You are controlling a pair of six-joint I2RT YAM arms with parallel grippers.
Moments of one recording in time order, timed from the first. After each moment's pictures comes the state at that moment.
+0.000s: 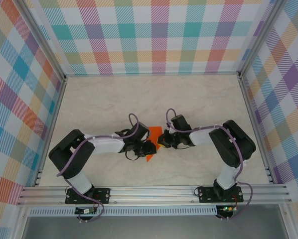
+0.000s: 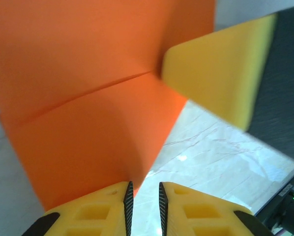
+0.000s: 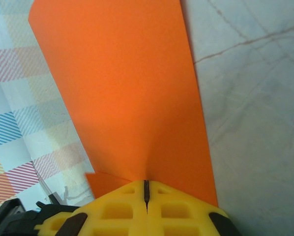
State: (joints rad) left arm -0.79 1.67 0.77 -0.13 0.38 -0.92; right arm 0.59 1.77 0.72 0.13 -0.57 0.97
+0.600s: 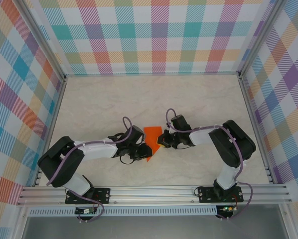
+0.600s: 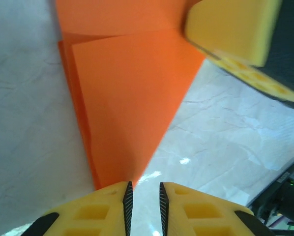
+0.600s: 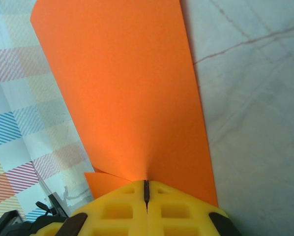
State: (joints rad) left arm -0.79 1.52 0.67 -0.14 0.38 -0.95; right arm 0.60 1.77 0.72 0.12 -0.57 0.97
